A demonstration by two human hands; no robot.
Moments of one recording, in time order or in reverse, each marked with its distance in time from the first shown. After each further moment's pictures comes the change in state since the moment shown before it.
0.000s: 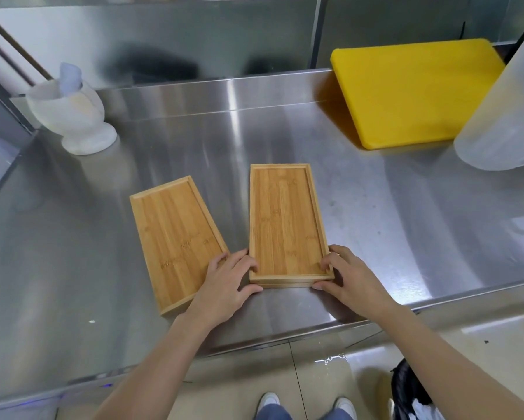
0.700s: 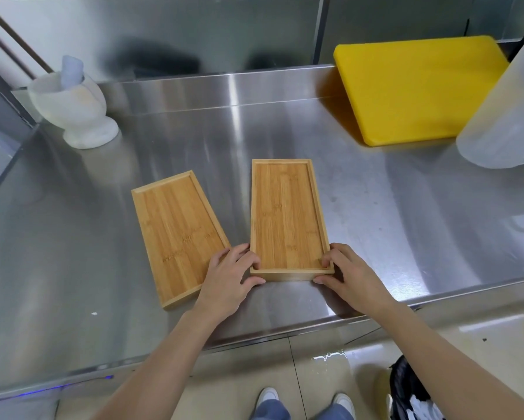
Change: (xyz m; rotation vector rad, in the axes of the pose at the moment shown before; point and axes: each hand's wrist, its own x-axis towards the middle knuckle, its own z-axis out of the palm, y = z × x) left_hand -0.002 0.008 0.003 -0.039 0.085 -0.070; right_hand -0.002 -0.006 0.001 0.001 0.014 -0.001
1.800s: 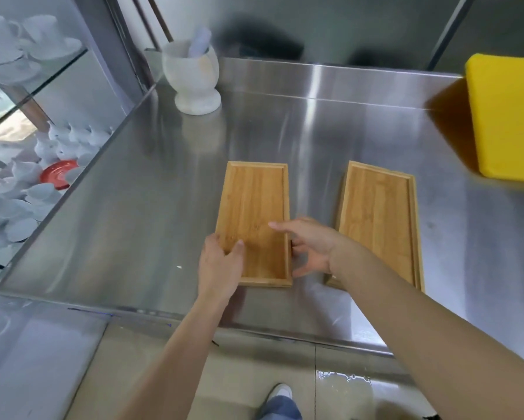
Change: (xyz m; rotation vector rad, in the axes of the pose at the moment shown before) left_hand -0.048 -0.060 -0.066 -0.553 0.445 -0.993; right_hand 0.118 -0.189 0.058 0.799 -0.687 0.647
